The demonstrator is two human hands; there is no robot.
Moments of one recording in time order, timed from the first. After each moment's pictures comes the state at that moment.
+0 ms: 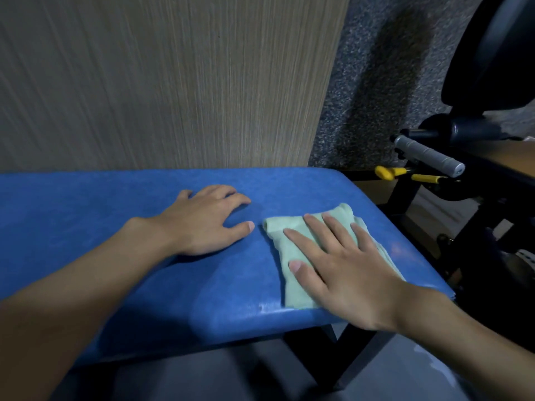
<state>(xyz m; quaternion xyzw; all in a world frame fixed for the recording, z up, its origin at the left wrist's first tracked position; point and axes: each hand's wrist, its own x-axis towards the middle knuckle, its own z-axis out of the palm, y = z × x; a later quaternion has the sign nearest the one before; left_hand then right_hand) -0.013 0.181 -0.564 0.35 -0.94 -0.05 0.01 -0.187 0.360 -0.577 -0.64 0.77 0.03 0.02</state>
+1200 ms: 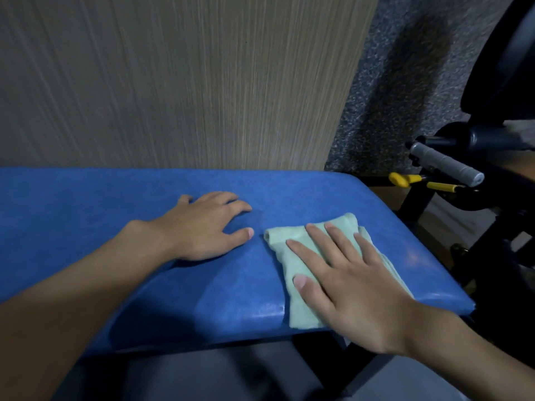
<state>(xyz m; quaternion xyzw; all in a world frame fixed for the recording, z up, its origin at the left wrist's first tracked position) 0.017 0.179 -0.564 0.36 -0.93 -0.05 -0.01 -0.163 0.364 -0.574 -0.67 0.74 0.04 0.03</state>
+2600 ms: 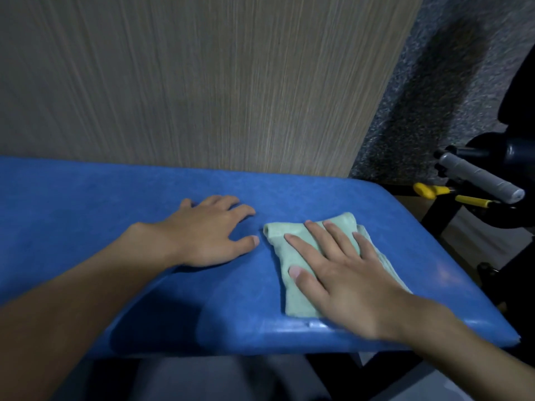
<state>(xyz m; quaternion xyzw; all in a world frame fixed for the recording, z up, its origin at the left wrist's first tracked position) 0.038 0.171 -0.567 0.40 -0.92 -0.04 -0.03 -0.149 0.320 -0.575 -0.67 0.74 0.03 0.04</state>
